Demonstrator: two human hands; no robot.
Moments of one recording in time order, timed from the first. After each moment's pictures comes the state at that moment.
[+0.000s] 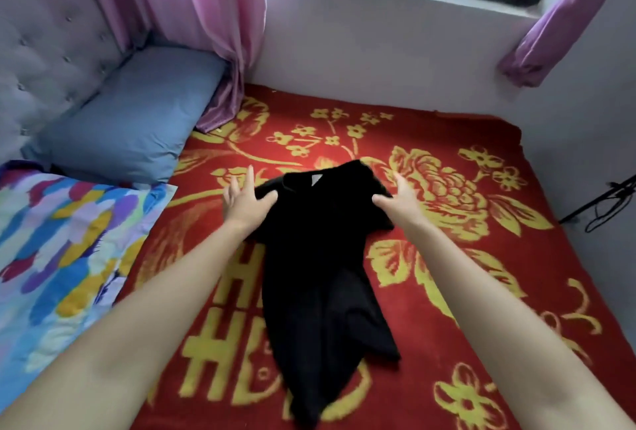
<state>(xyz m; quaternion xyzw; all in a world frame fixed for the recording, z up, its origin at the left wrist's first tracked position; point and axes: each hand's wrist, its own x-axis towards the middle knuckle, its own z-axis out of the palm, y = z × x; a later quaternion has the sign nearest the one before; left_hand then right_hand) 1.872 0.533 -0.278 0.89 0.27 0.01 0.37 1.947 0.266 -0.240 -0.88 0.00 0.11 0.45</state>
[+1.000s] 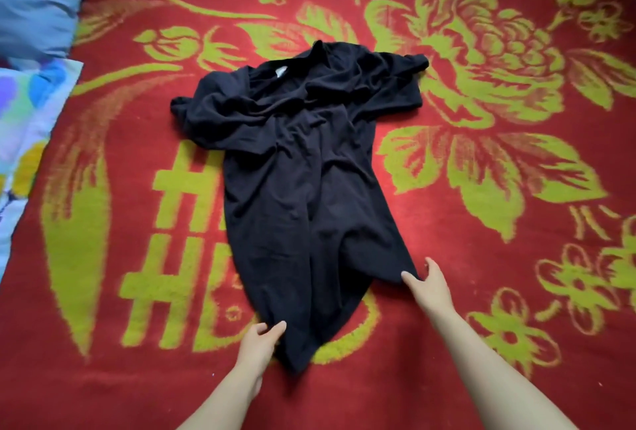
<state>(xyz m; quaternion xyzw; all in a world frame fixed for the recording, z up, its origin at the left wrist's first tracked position) 1.677 0.374 -0.599 0.56 0.57 -0.26 0.54 1.818 0.126 -0.591 -0.87 0.25 0.27 0.34</state>
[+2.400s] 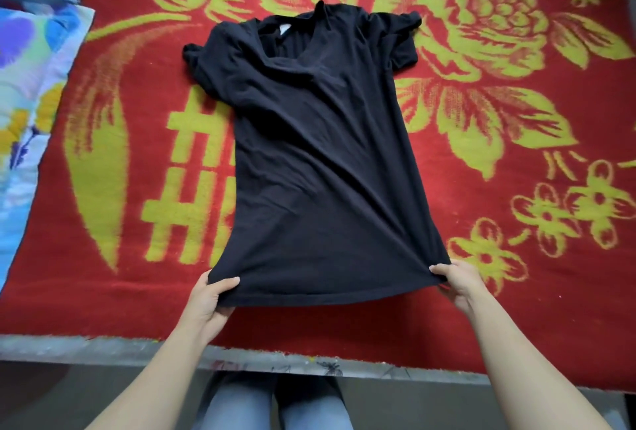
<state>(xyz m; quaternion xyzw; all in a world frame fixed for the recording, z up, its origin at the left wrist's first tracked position) 1.590 0.435 -0.561 0.36 0.52 -0.07 0.78 1.718 0.070 -0.550 -0.68 0.45 0.24 0.52</state>
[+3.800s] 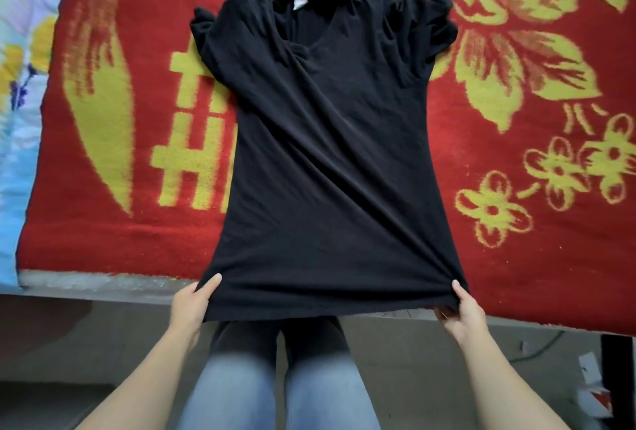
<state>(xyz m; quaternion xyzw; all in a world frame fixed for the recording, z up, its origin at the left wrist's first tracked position) 1.482 0.448 -0.571 0.55 0.59 -0.12 0.58 1.586 0.038 -0.573 -0.50 0.63 0.14 0.58</state>
